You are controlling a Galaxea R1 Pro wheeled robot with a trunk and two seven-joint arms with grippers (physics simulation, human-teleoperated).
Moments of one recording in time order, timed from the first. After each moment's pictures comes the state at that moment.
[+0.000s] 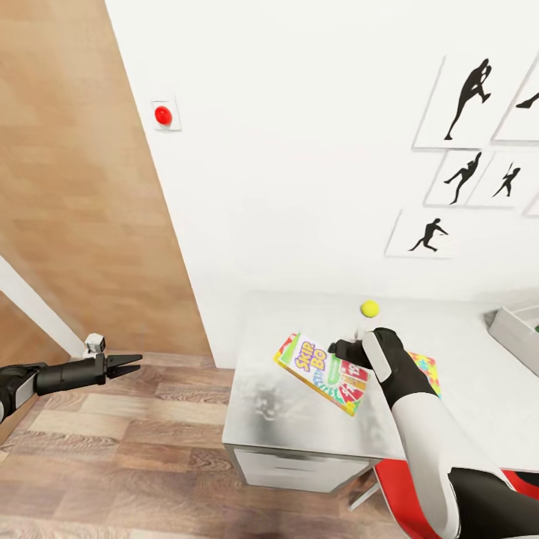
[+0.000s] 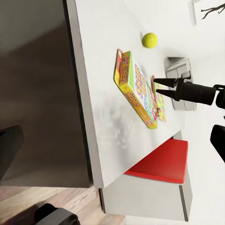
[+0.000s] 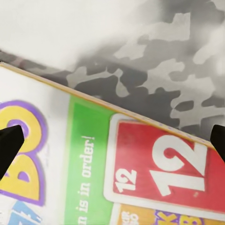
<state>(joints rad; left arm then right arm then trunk) -1.09 0.53 -0.08 -0.02 0.17 0.48 -1.53 -0.90 0.04 -0.13 -0.75 -0.34 0.86 -0.24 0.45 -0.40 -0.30</state>
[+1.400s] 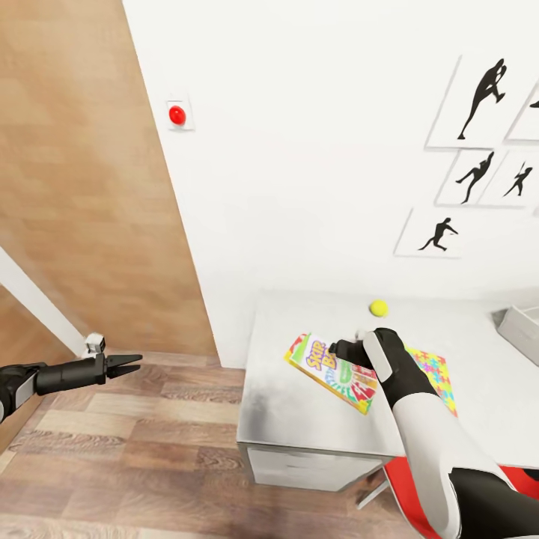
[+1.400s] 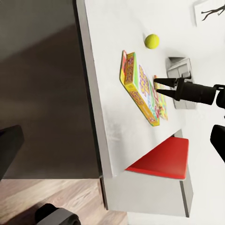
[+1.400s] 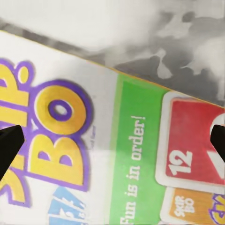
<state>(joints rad) -1.09 0.53 -0.08 -0.03 0.17 0.48 -1.53 -0.90 0.03 -0.13 -0.75 -0.34 0.86 -0.24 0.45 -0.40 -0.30</state>
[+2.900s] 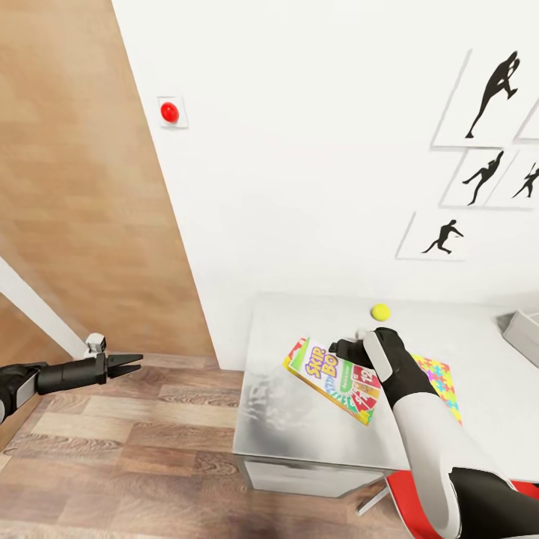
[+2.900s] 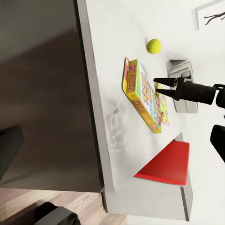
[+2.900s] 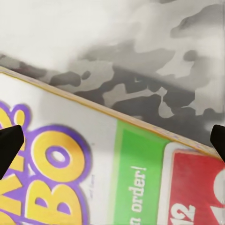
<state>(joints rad) -1.09 0.53 -0.08 -0.03 0.17 0.48 -1.53 -0.90 0.03 -0.13 -0.75 -0.34 0.86 -0.23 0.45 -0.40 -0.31</state>
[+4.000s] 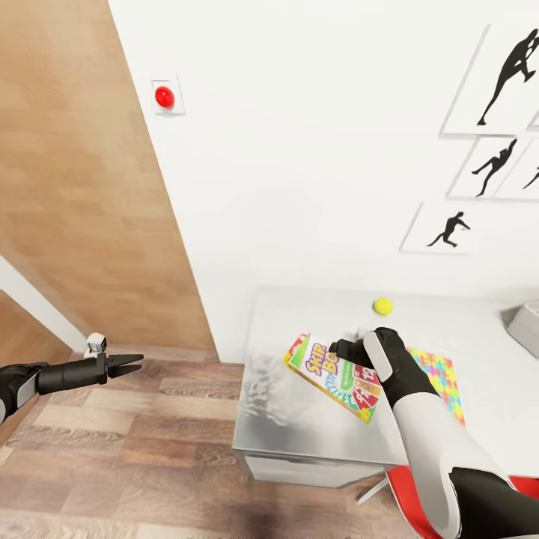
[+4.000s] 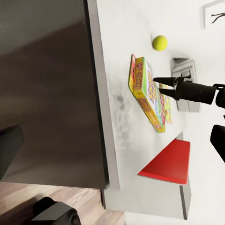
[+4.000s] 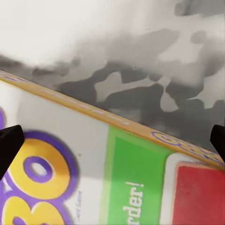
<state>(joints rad) -1.09 0.52 -0.08 -0.03 0.17 0.48 -1.53 -0.90 0.03 -0.13 -0.75 -0.34 0.86 -0.23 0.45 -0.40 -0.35</state>
